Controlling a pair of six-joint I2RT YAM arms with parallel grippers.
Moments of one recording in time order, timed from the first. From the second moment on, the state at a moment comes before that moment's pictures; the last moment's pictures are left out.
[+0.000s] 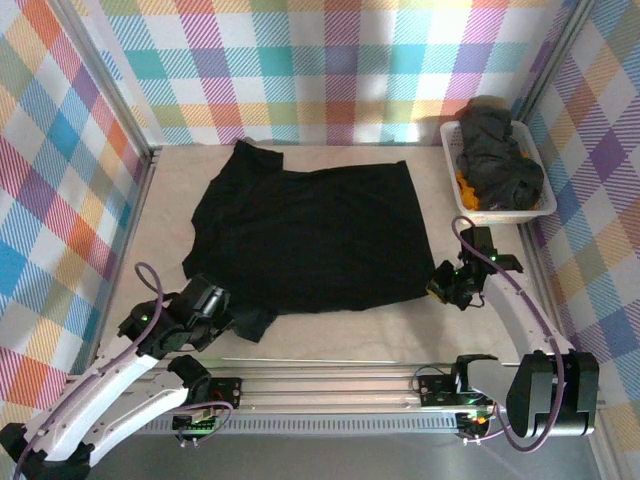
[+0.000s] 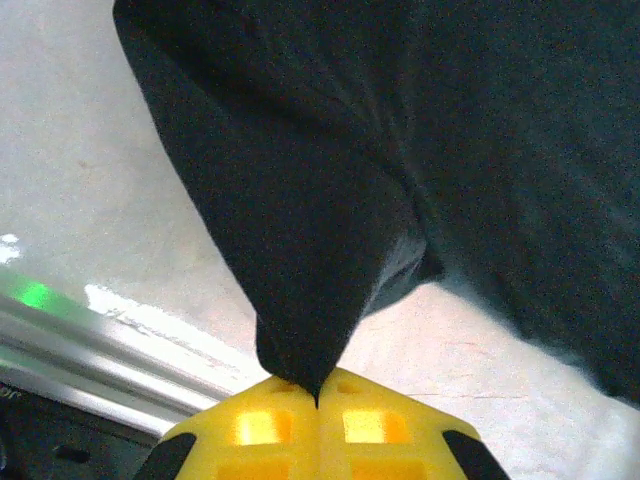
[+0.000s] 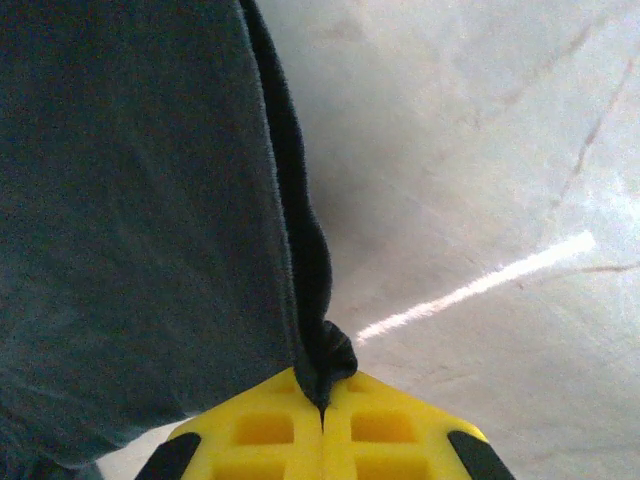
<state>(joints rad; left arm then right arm) -0.67 0.66 0.71 -1.22 -0.15 -1.31 0.03 1.11 0.70 -0.89 -0.30 0.75</state>
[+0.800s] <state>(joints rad) -0.26 1.26 1.11 -0.92 -0.06 -0.99 0.03 1.46 0.96 -0.83 -0.28 0.78</state>
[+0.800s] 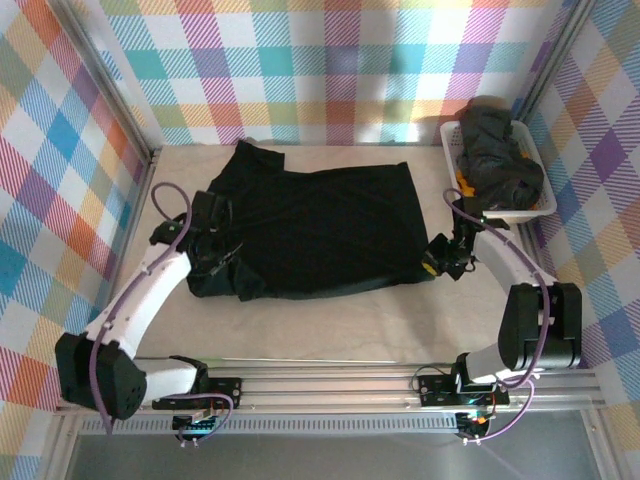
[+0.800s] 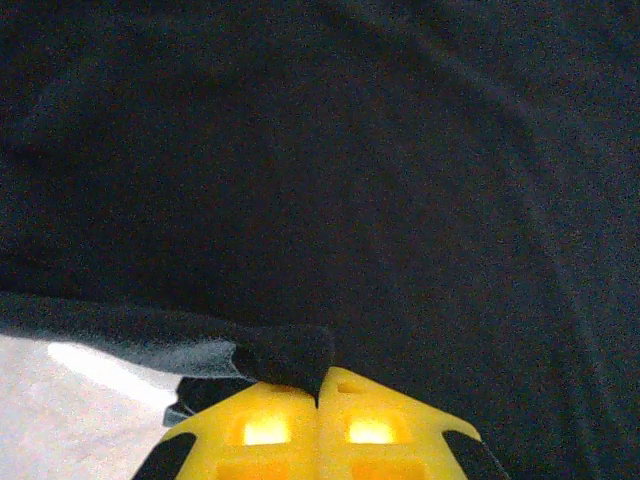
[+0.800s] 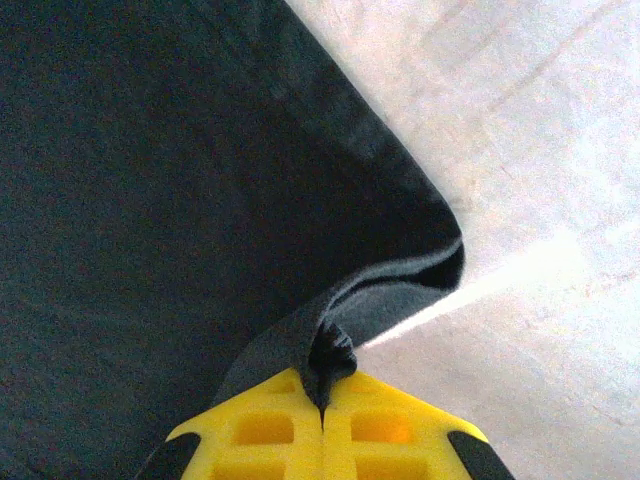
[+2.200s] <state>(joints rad) -0.09 1.66 1.45 -0.84 0.00 -0.81 0.03 1.90 1.37 -0.83 -0.26 0.78</state>
